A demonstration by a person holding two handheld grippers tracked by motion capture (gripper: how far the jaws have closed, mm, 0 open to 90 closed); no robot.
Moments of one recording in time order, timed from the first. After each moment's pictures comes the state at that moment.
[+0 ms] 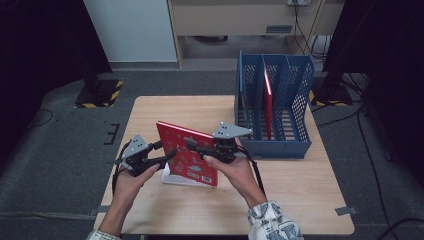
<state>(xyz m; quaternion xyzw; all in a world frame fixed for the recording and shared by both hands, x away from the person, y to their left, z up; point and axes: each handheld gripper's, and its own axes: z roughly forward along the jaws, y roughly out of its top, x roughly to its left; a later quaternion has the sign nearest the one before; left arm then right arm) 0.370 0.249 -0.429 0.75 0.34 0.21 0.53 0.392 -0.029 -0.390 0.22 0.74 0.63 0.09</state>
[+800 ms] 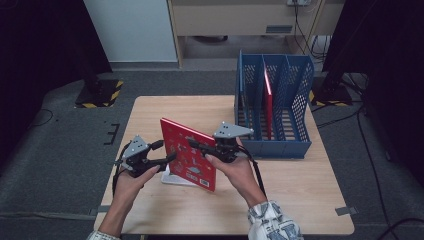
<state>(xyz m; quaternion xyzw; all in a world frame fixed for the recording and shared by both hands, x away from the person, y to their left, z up) 0.369 0.253 -0.437 0.74 0.36 0.20 0.53 0.394 -0.032 -0.392 0.23 0.74 0.63 0.08</state>
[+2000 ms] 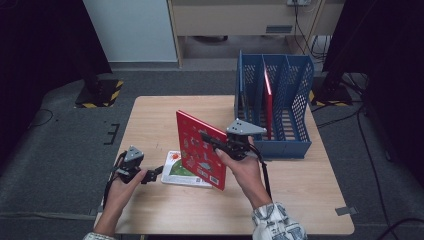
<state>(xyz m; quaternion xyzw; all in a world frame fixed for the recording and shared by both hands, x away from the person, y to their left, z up) 0.379 0.293 -0.496 0.78 0.45 0.19 0.38 0.394 -0.058 -0.385 0.29 0.72 0.62 0.12</state>
